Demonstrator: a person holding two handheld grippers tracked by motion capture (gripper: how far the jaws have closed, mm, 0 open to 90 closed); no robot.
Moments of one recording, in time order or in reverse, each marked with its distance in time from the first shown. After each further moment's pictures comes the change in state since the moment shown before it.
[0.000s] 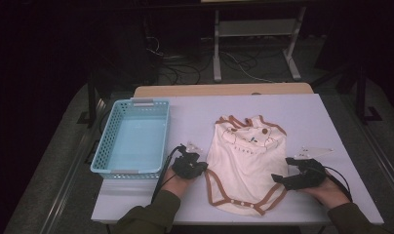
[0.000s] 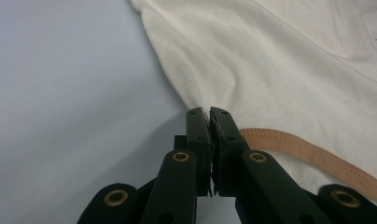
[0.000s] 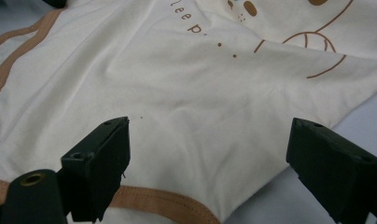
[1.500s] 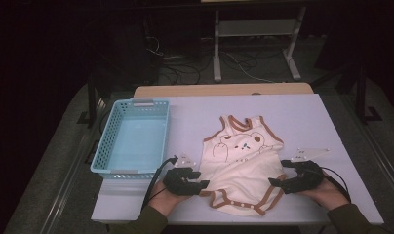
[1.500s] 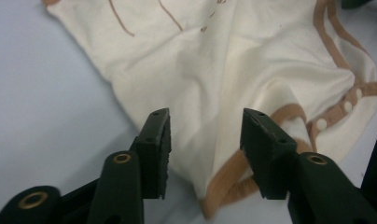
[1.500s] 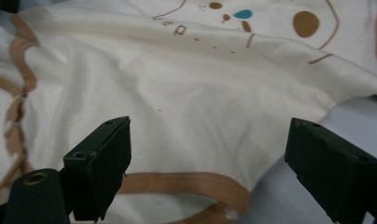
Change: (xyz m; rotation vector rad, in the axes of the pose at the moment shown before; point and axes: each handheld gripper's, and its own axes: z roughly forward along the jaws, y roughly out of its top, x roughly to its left) left arm -0.020 -0.024 -0.039 -0.053 -0.127 0.040; right arm 0.012 0.006 -0.002 0.010 0.066 -0.049
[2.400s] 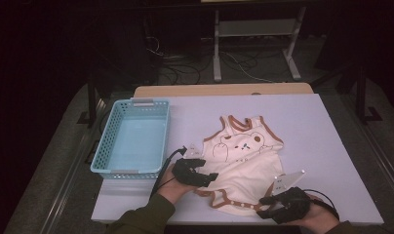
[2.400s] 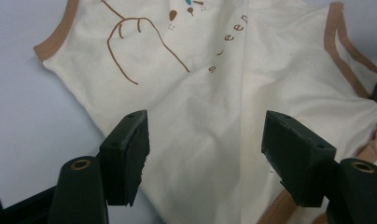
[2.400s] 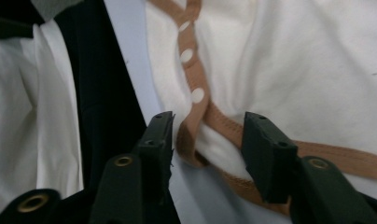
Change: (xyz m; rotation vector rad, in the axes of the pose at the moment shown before) left arm 0.009 0.019 0.025 -0.055 -0.007 0.049; right arm 0.073 -0.012 0.010 0.207 0.273 -0.178
